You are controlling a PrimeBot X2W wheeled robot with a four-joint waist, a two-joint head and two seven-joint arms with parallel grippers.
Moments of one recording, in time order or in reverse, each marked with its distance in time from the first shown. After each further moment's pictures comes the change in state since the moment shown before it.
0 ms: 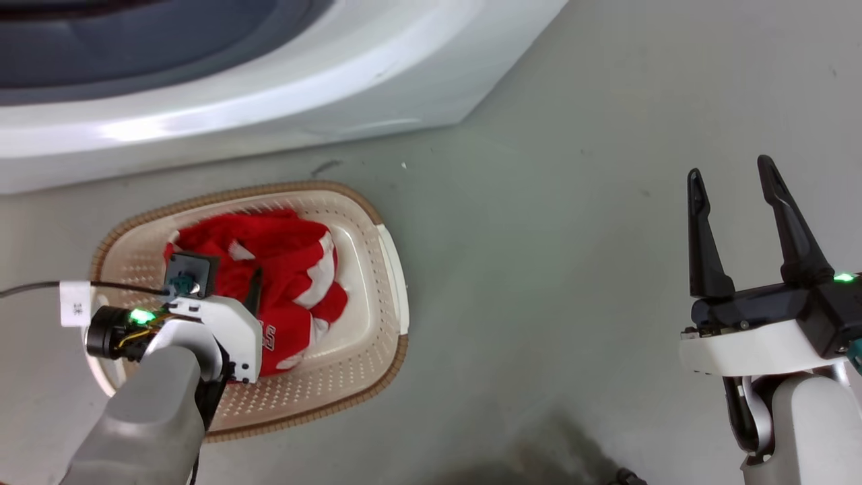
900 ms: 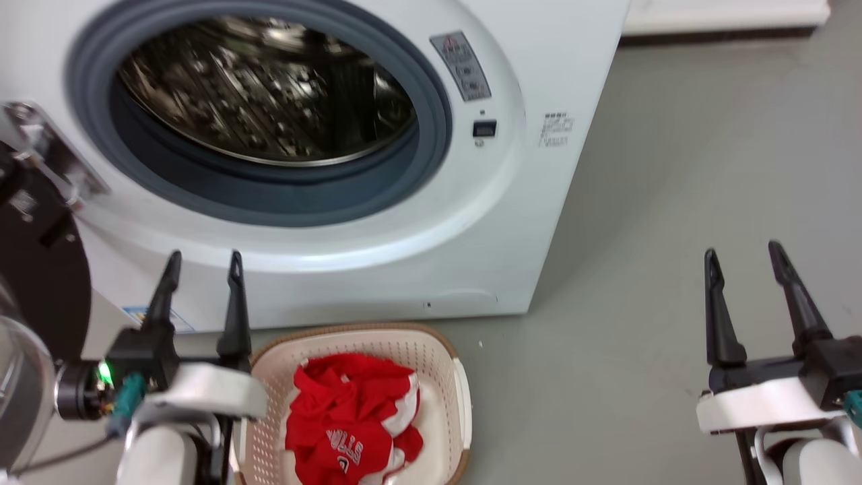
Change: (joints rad) left arm 0.533 -0.100 0.548 -0.936 0.330 0.089 0.000; right arm 0.136 0.001 -0.074 0.057 -0.030 0.000 0.000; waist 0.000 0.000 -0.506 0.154
